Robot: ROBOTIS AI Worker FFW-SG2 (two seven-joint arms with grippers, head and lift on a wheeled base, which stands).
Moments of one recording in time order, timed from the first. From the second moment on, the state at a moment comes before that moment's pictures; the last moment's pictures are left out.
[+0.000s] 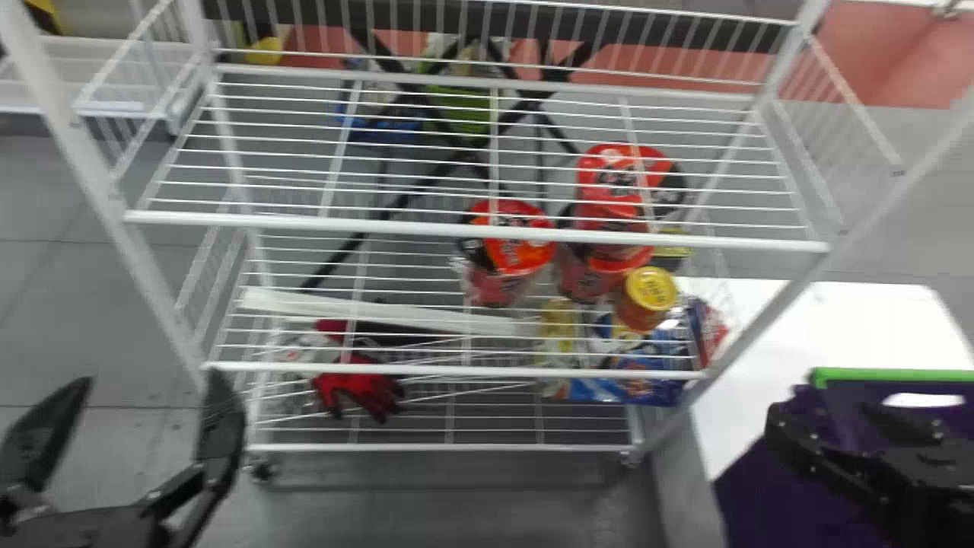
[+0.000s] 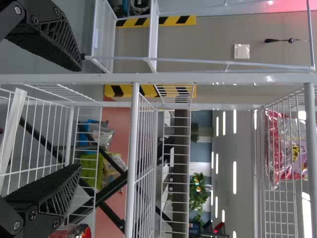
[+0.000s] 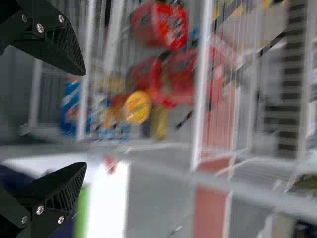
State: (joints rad) left arm 0.94 0.00 -0.08 -2.24 -0.06 -0.22 0.14; right arm 0.75 -0.13 -0.51 -2.66 -0.33 1.11 0.16
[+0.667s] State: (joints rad) left arm 0.89 0.01 -0.07 -2.18 -0.04 -0.22 0.10; right arm 0.45 -0.23 -1.15 -2.40 -0.29 1.56 0.70
